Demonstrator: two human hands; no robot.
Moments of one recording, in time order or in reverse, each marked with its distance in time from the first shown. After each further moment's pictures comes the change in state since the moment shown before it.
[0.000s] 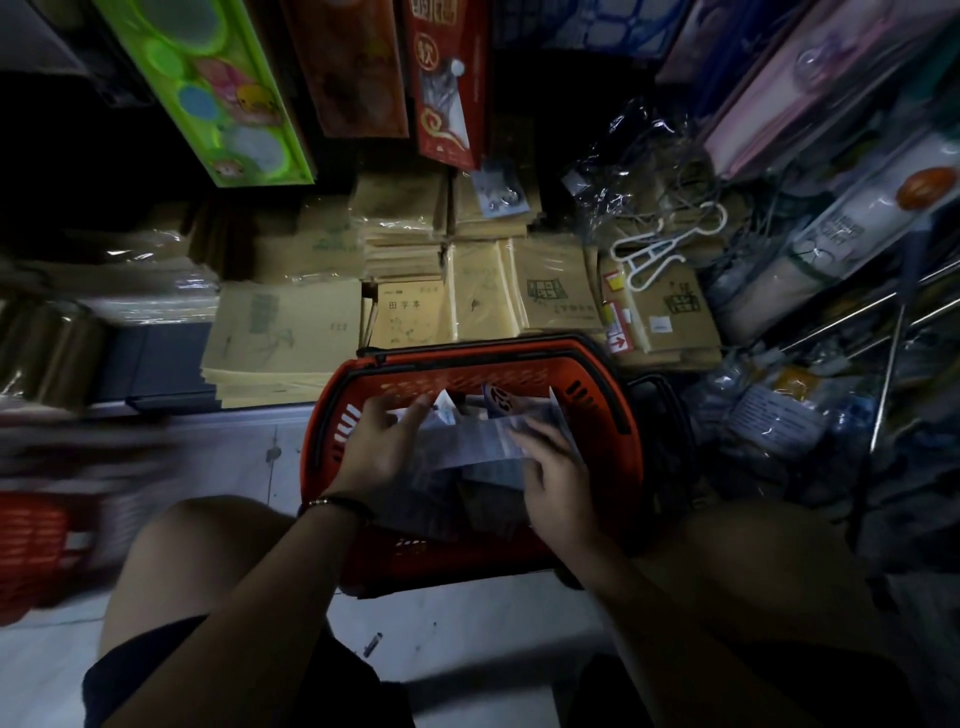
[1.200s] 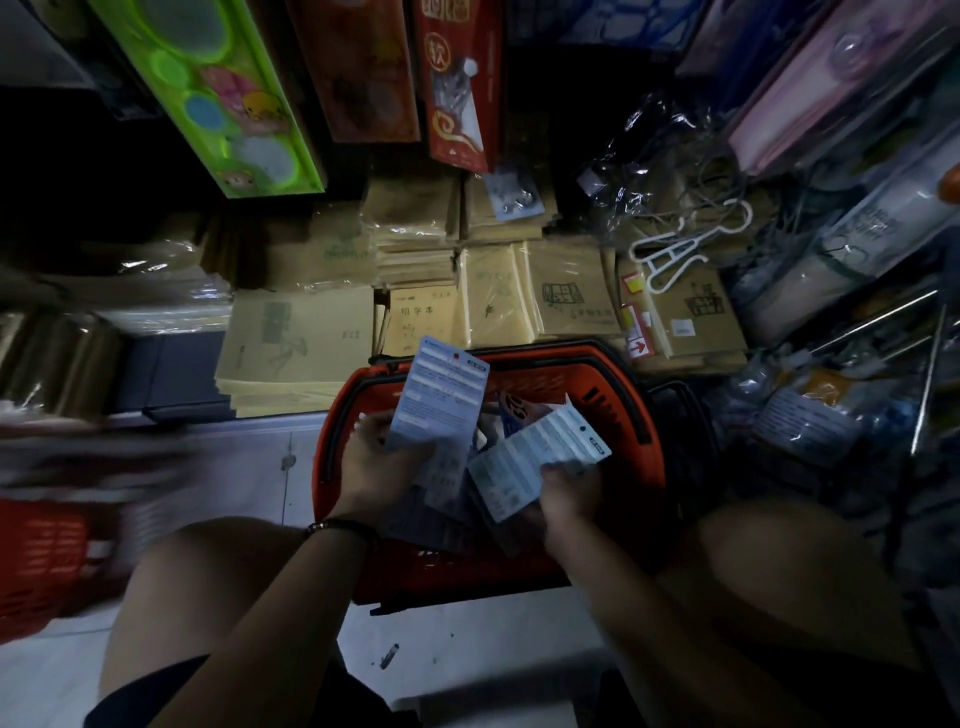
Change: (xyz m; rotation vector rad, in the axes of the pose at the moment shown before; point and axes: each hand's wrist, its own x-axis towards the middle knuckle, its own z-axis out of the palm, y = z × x) left_hand 0.010 -0.024 -0.005 -0.240 0.089 -0.051; right_hand 0.025 0.024 0.056 0.551 0.323 1.065
